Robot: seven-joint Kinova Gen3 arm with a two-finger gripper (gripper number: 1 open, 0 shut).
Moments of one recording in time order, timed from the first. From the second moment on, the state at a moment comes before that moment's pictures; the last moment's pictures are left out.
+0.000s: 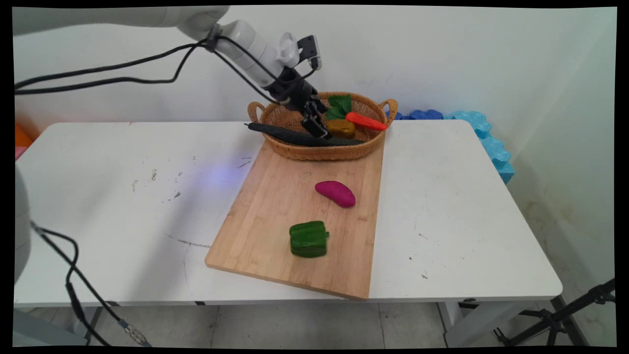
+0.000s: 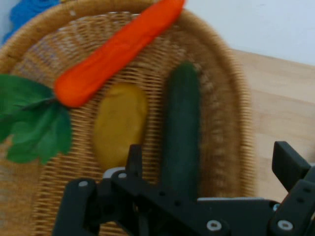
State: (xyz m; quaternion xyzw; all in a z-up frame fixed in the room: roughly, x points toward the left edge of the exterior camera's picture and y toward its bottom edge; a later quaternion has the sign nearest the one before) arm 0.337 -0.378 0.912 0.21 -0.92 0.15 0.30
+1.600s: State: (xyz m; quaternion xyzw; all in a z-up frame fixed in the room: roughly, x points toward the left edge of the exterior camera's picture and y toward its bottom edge) arm 0.322 -0.493 0.840 0.24 -0.92 0.14 0.28
